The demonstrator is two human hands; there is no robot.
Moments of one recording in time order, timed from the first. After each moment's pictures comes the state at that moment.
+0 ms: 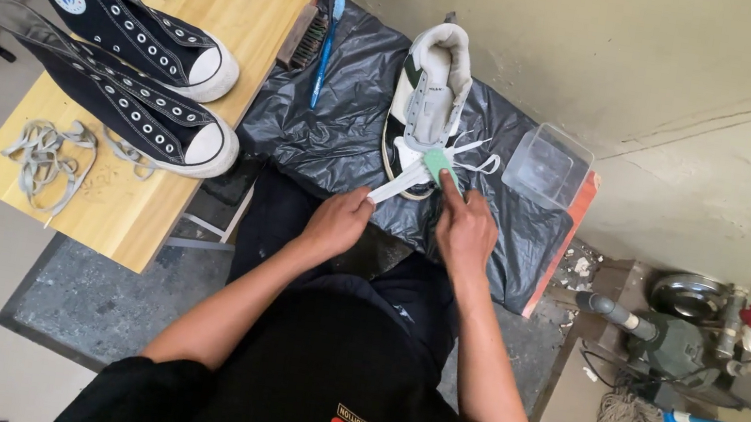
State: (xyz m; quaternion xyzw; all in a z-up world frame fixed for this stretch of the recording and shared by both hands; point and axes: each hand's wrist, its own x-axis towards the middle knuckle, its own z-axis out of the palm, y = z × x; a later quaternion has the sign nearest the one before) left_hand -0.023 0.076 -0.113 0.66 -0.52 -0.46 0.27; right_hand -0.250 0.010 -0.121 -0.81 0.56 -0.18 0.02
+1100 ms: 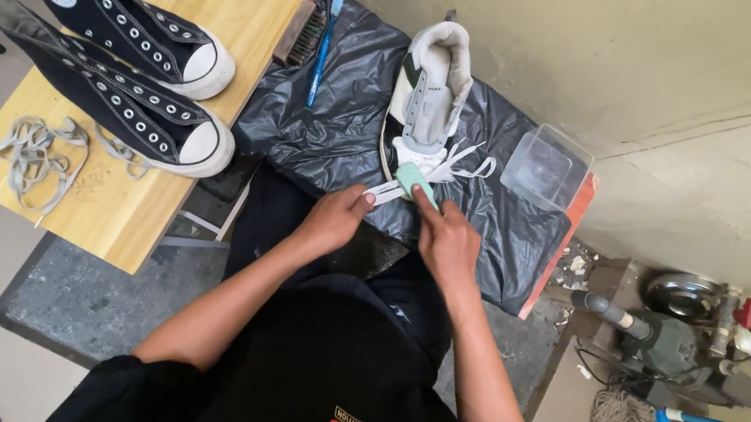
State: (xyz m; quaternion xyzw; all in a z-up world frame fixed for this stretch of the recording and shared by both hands) left_hand -0.016 0.069 -0.106 0.66 -0.48 -0.51 0.26; right_hand -0.242 0.028 -0.124 -0.84 0.52 -0.15 0.03
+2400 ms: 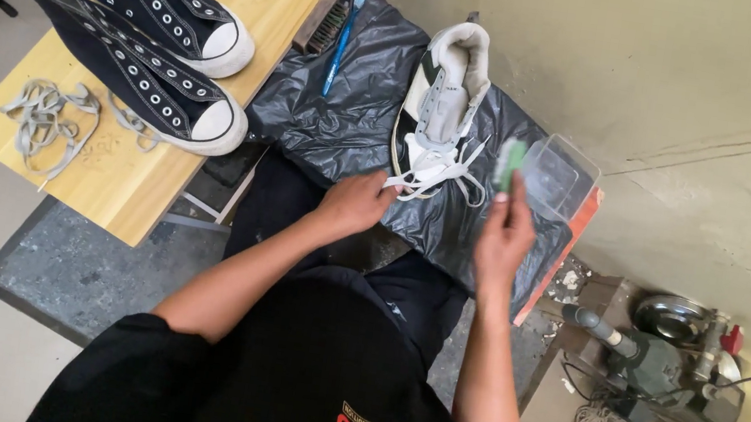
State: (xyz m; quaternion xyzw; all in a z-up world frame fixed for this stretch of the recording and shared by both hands) left_hand -0.028 0.054 -0.077 0.67 -0.55 -0.45 0.21; right_hand -0.256 0.010 -0.069 -0.66 0.57 -0.43 0.24
